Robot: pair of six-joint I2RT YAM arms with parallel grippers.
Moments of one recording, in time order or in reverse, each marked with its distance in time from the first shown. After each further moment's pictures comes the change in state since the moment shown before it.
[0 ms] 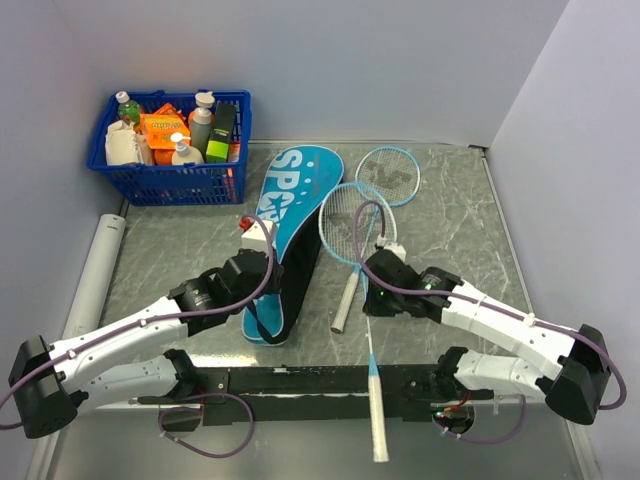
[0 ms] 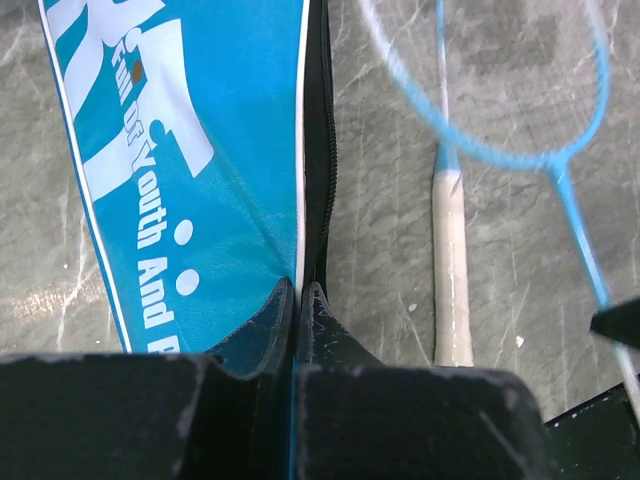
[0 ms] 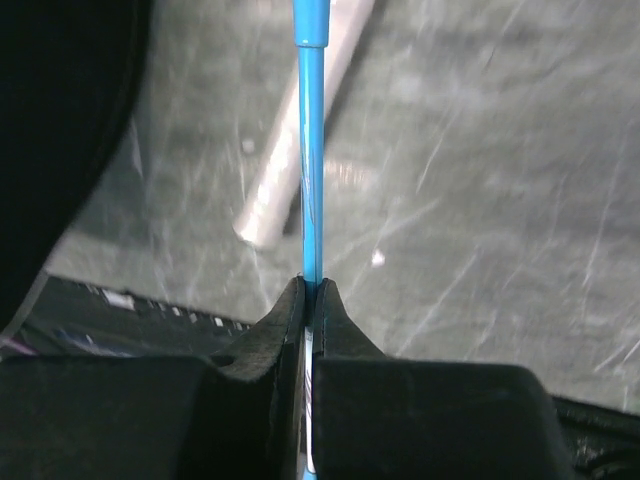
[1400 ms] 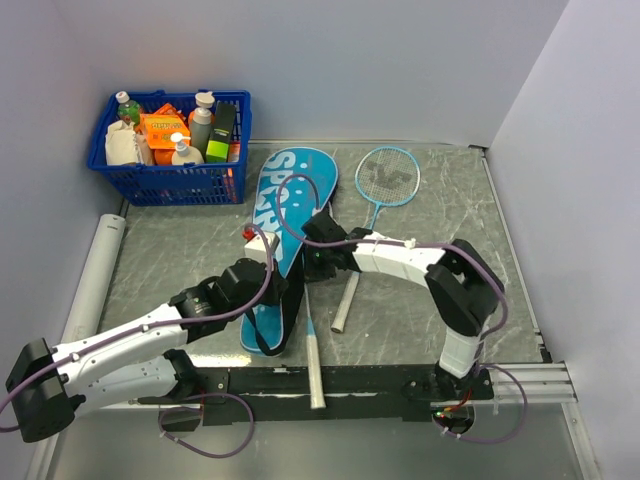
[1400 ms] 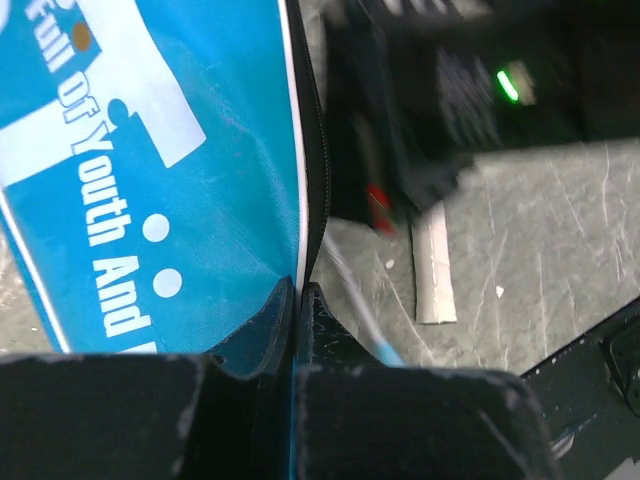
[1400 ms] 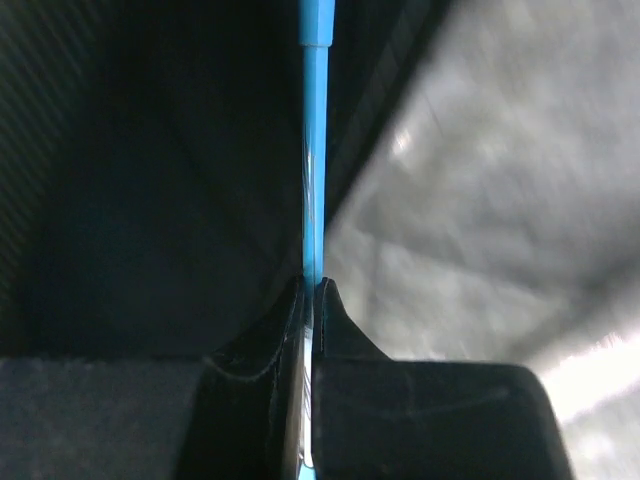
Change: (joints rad) left arm 0.004 -0.029 -0.102 0.069 0.129 -0.025; right arm -0.047 0.703 0.343 0.379 -0.219 -0.050
